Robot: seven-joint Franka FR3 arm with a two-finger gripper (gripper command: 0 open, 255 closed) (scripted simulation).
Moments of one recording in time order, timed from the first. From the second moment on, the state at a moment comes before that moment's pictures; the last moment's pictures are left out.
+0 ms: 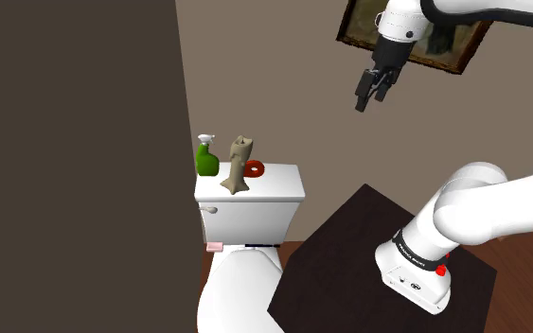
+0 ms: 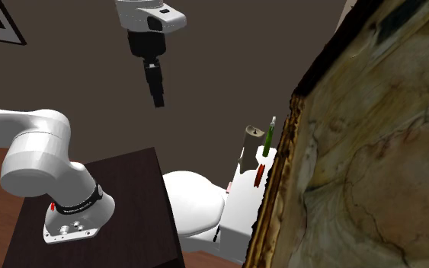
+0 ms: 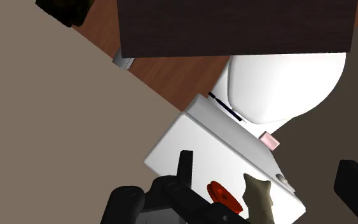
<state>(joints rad) -0.01 -0.78 0.02 -2.37 -0.04 1.57 0.06</state>
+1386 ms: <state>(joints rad) 0.06 -0.23 -0.03 -2.41 -0.01 2.27 -0.14</state>
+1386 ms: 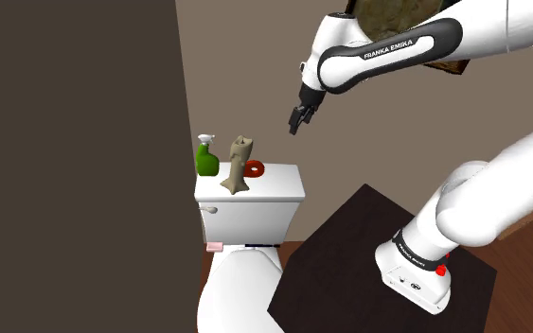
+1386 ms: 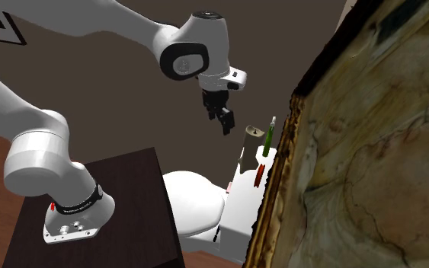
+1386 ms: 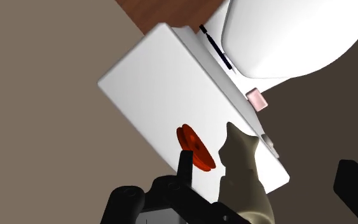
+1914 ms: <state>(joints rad) 0.08 0.09 -0.02 -2.25 0.04 2.48 -0.24</state>
